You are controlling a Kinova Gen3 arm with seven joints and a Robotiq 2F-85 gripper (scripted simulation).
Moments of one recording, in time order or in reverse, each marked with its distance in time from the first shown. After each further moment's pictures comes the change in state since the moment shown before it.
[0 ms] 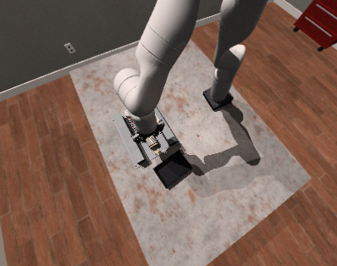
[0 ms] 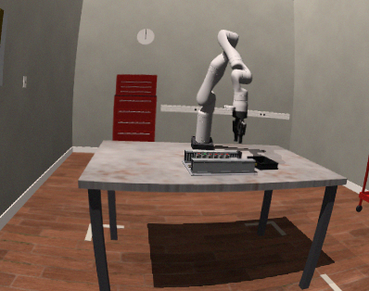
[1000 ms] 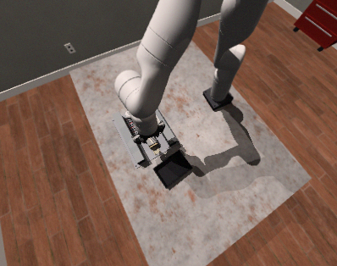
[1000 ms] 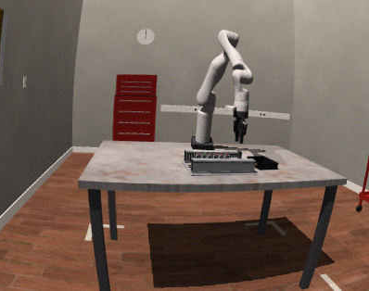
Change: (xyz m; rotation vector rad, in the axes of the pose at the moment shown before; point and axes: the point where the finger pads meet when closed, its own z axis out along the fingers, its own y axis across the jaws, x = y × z) arm -0.005 0.000 0.000 0.000 0.000 0.000
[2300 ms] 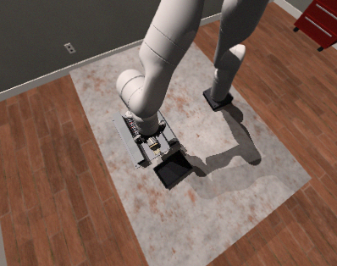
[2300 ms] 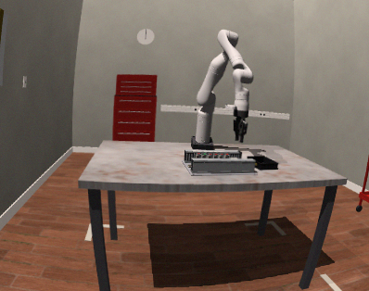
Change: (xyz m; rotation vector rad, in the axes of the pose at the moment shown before) arm -0.001 0.003 -0.004 0.005 0.010 -0.025
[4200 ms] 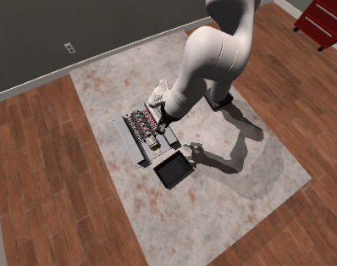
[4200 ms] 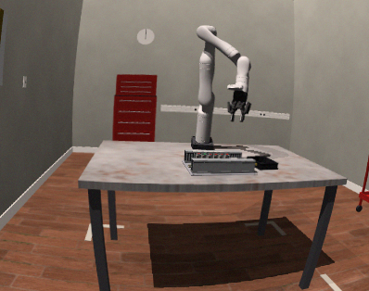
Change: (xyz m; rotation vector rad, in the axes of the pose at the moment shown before) arm -0.002 0.054 -0.093 0.176 0.247 -0.604
